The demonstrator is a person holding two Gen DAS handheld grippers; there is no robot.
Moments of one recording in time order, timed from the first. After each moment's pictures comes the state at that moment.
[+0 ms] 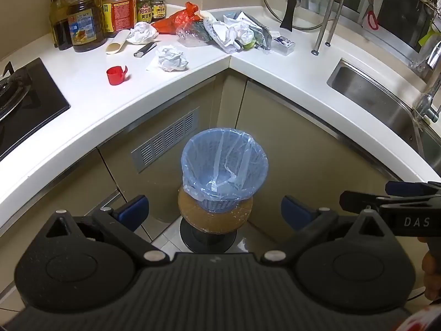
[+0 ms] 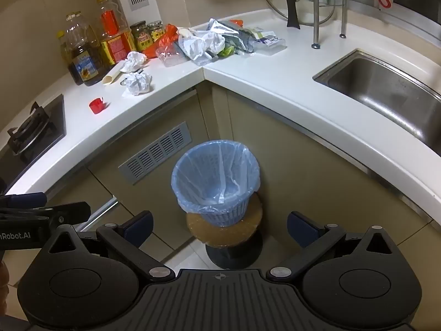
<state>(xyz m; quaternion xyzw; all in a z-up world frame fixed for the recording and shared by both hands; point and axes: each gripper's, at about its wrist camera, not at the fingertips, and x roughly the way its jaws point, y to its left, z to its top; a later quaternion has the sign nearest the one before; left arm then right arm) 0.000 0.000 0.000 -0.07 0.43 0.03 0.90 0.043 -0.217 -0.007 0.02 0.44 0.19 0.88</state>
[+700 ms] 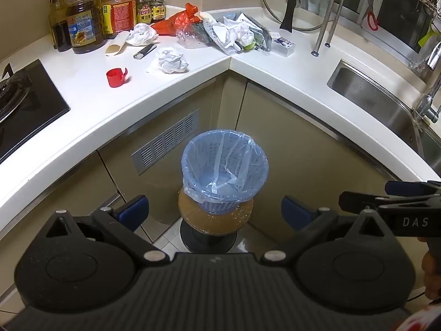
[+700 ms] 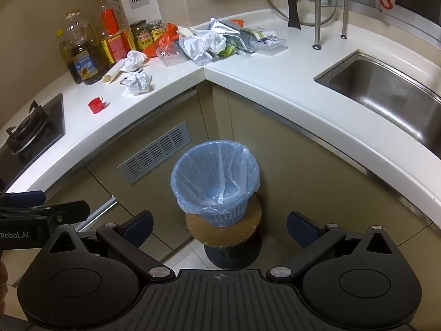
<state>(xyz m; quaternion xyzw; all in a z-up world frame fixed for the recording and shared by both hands) 0.000 0.000 0.000 -0.07 0.42 0.03 0.90 0.046 -0.215 -0.009 0.02 0.44 0.19 0.88</state>
